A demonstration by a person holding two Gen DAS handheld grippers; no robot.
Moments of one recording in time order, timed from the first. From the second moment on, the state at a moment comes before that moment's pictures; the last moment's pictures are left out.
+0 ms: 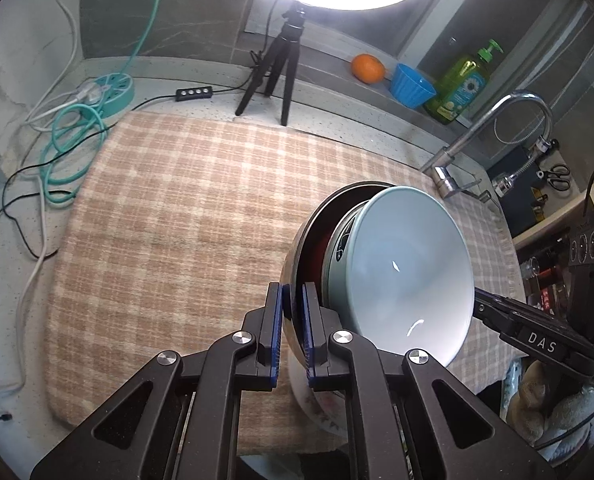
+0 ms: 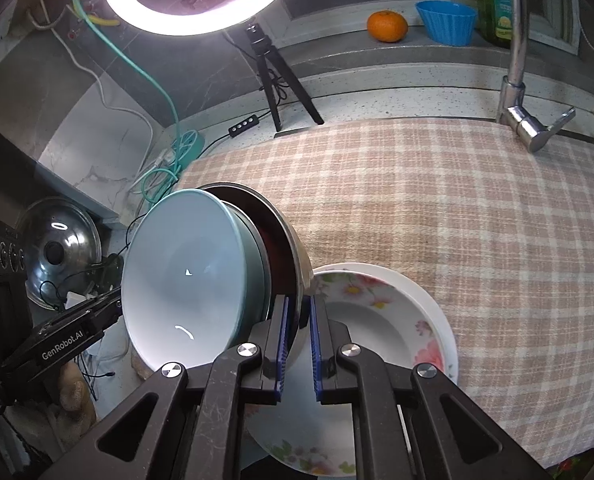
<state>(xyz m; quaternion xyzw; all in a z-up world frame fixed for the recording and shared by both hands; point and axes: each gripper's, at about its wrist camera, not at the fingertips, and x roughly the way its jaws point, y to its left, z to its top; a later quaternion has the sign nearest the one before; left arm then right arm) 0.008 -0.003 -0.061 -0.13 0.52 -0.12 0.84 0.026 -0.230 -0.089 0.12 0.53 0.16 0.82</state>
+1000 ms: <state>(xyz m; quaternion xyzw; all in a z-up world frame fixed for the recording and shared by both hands) -0.003 -0.060 -0.083 -0.09 0.56 -0.17 0.80 -0.016 -0.290 -0.108 0.15 0.55 0.10 0.82</state>
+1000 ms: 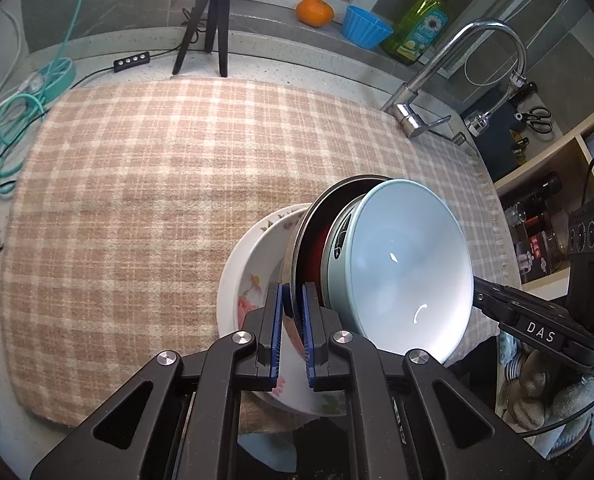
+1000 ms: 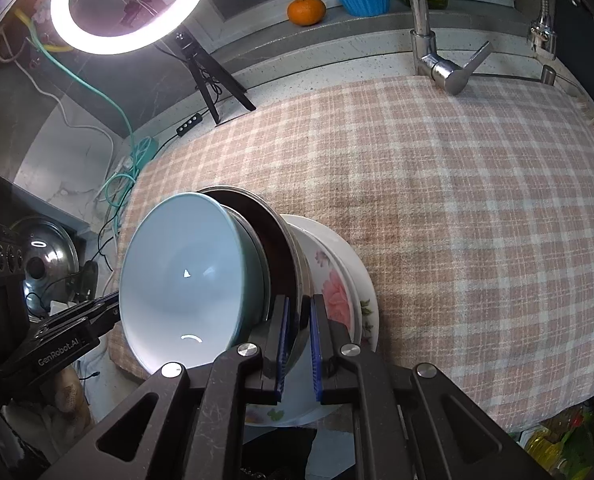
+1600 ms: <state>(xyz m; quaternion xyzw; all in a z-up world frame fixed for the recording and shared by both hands) -0.003 -0.059 -0.095 -0.09 0.58 -0.17 0.79 -0.020 -0.289 -0.117 0.16 0.56 0.10 0.80</state>
